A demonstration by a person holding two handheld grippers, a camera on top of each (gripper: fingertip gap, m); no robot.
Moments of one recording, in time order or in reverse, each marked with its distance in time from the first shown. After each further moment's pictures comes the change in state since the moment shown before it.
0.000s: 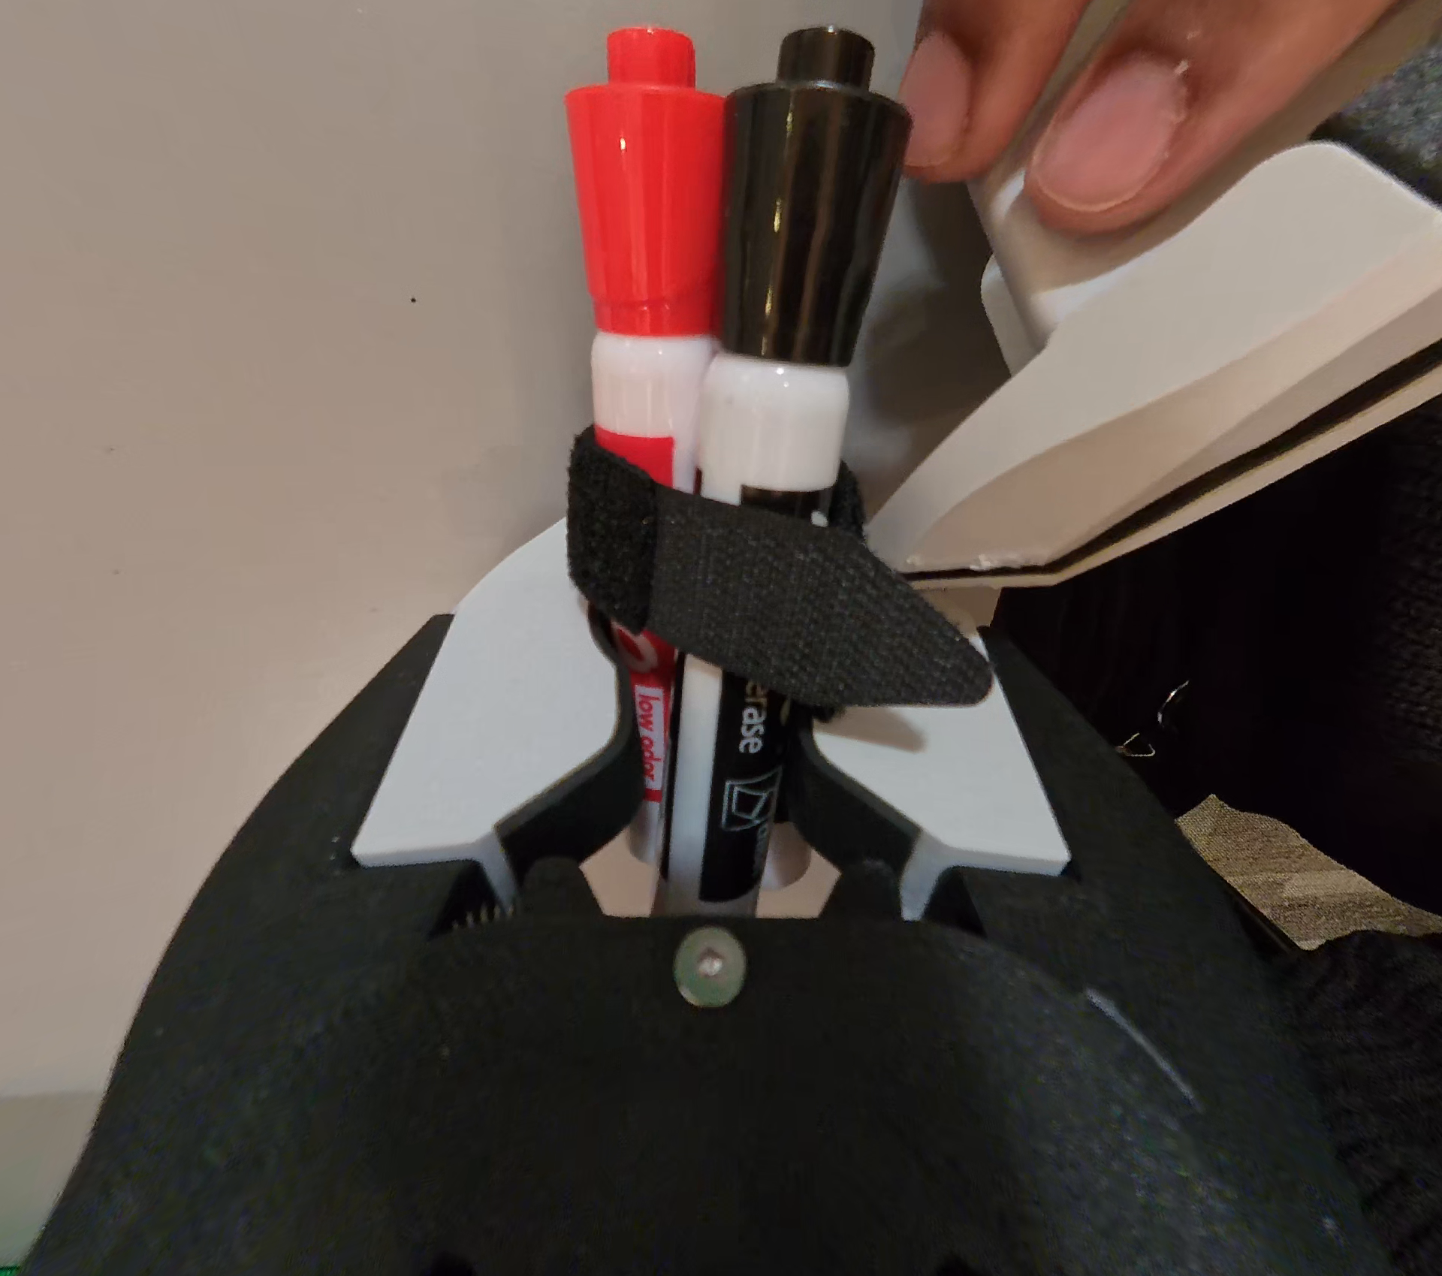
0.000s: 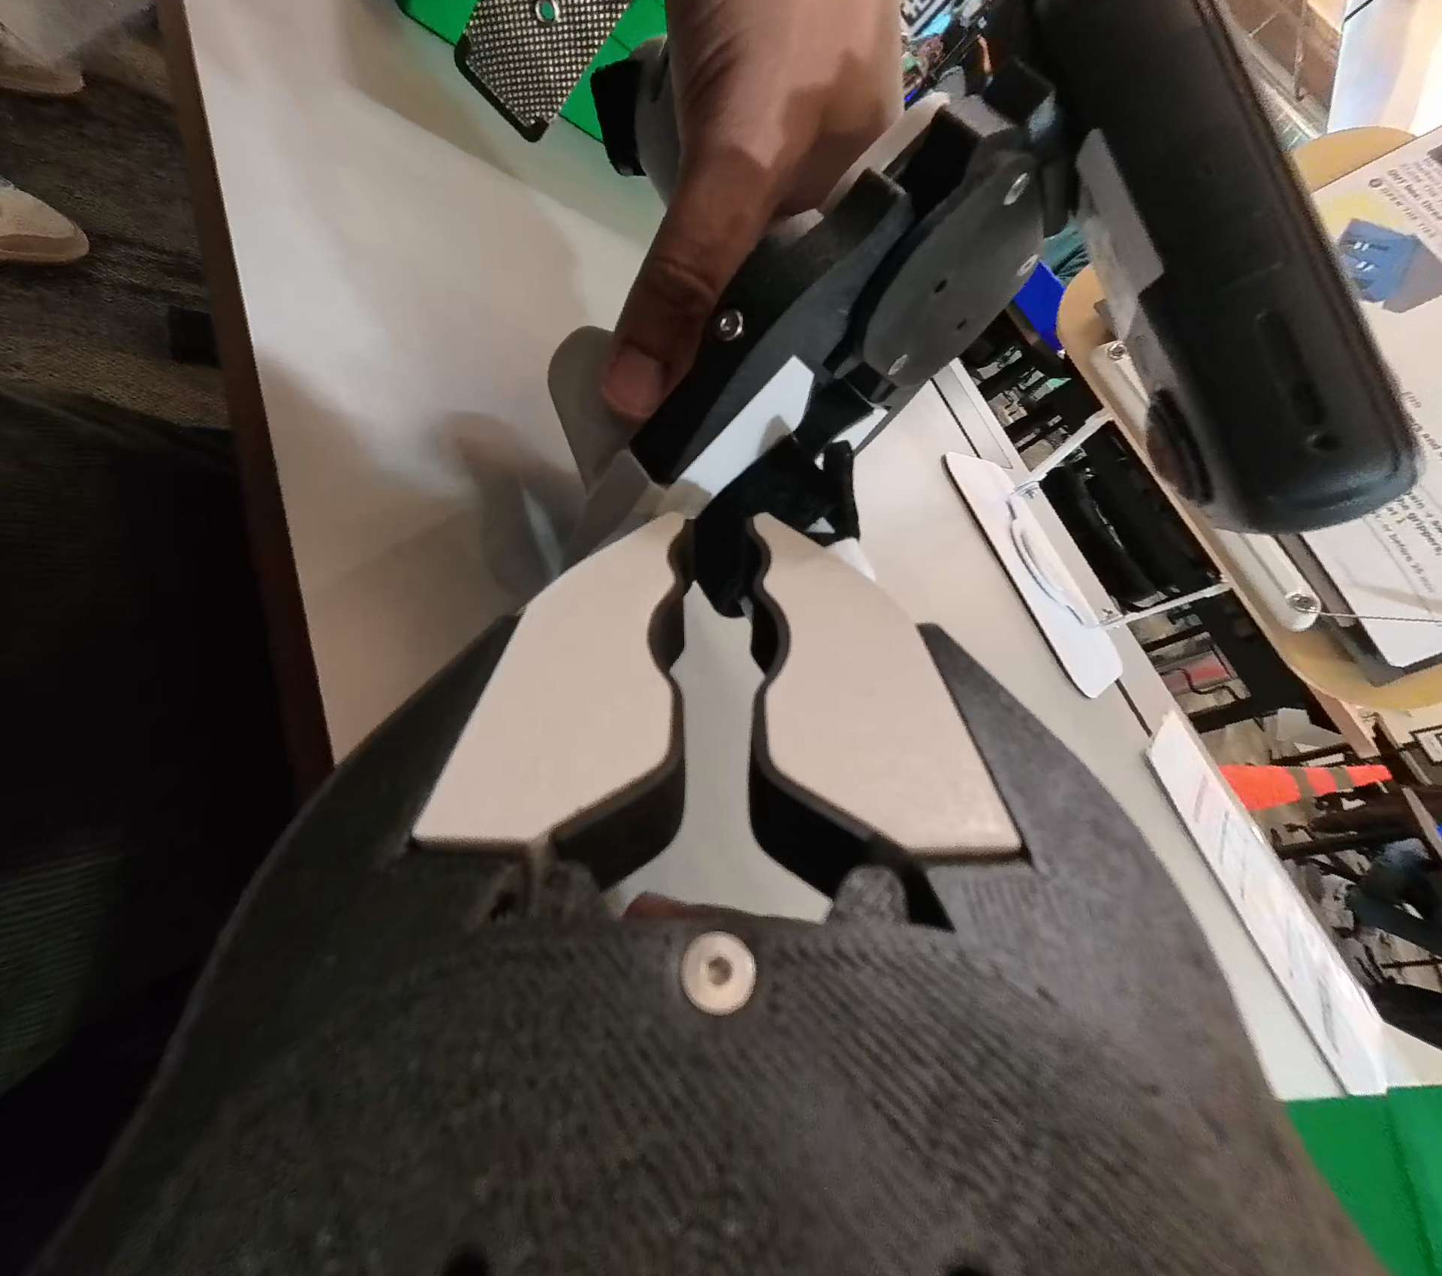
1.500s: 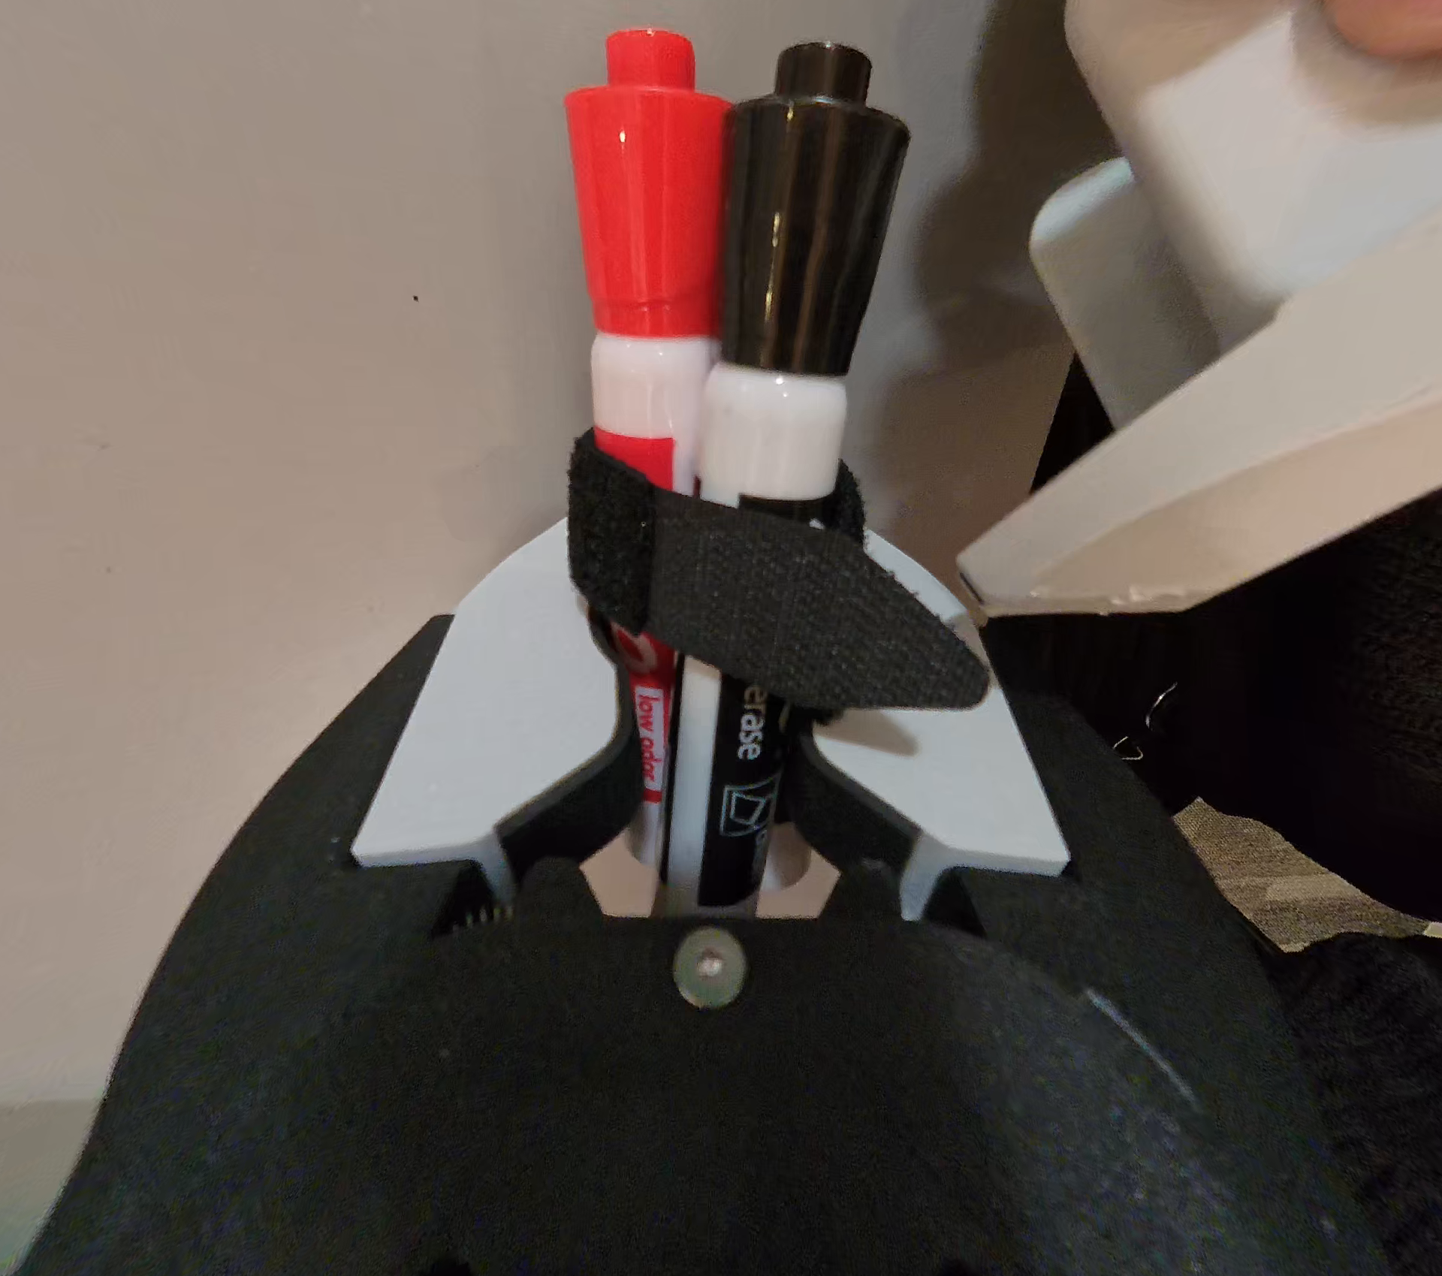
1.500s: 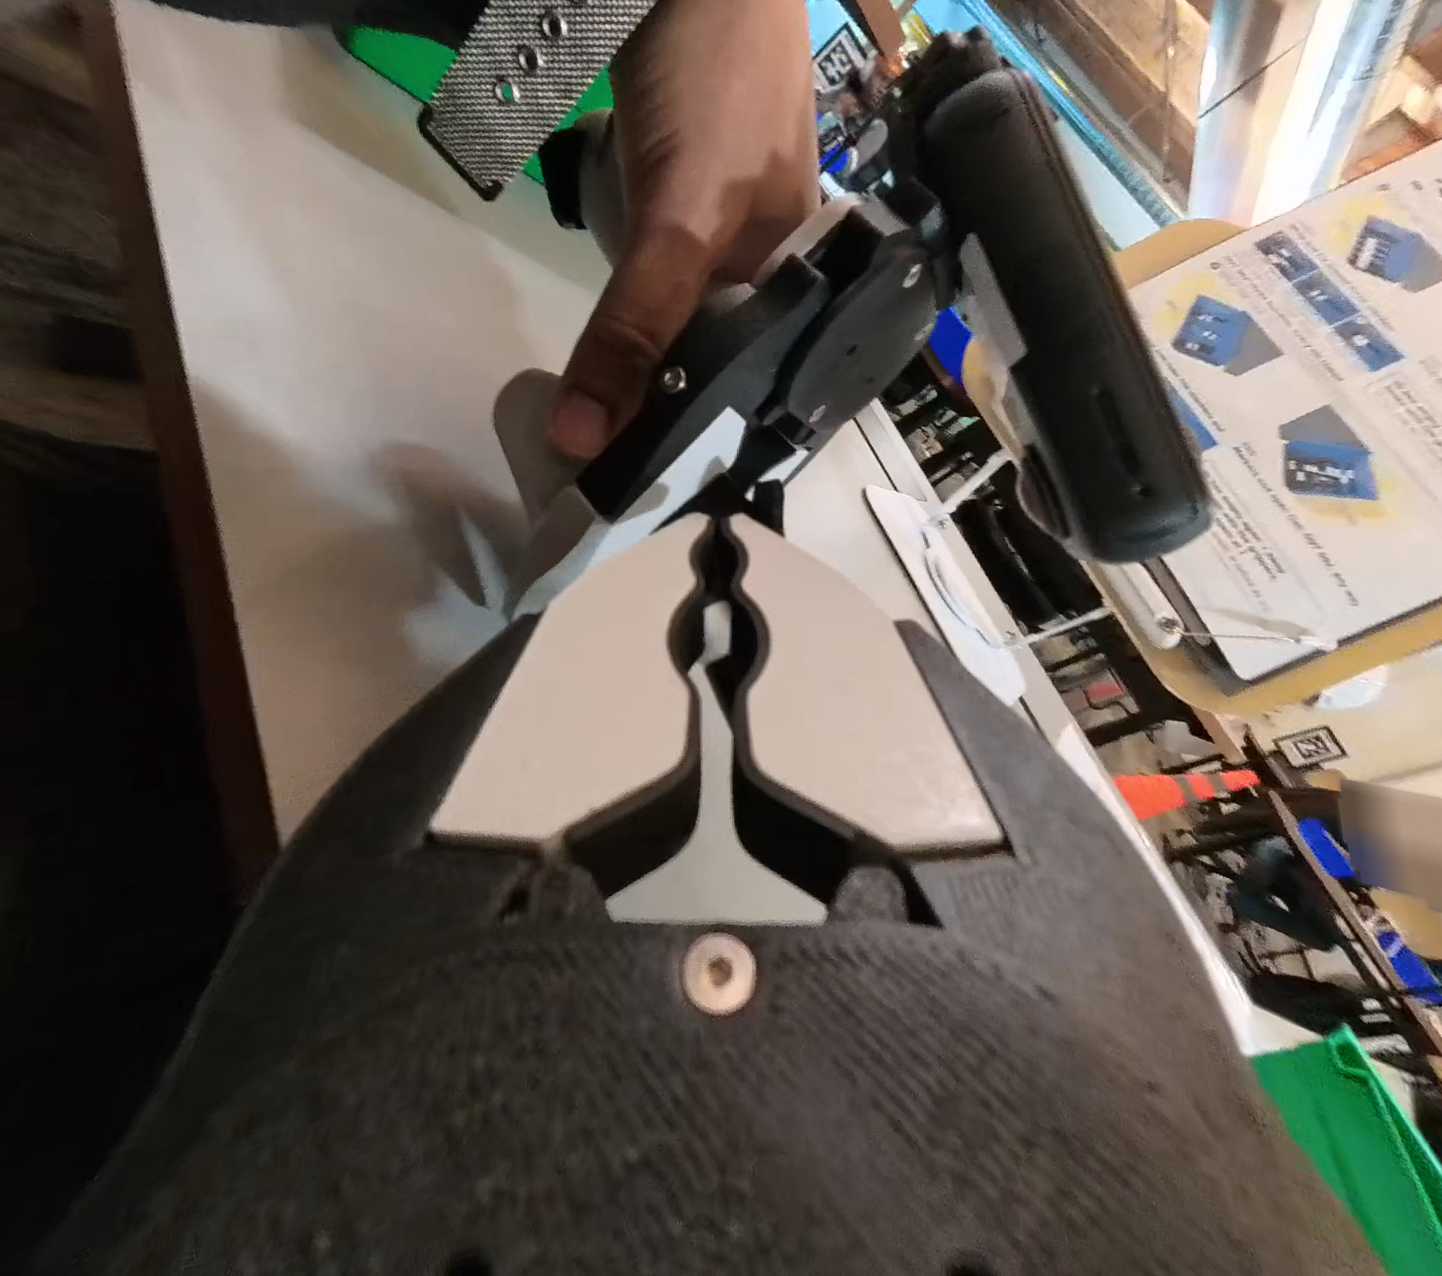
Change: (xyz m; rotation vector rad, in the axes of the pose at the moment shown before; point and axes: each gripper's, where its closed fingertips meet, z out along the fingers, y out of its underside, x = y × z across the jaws) left arm 0.001 0.000 0.000 0.007 0.010 -0.016; right arm 0.016 -0.013 -0.008 0.038 0.101 -0.064
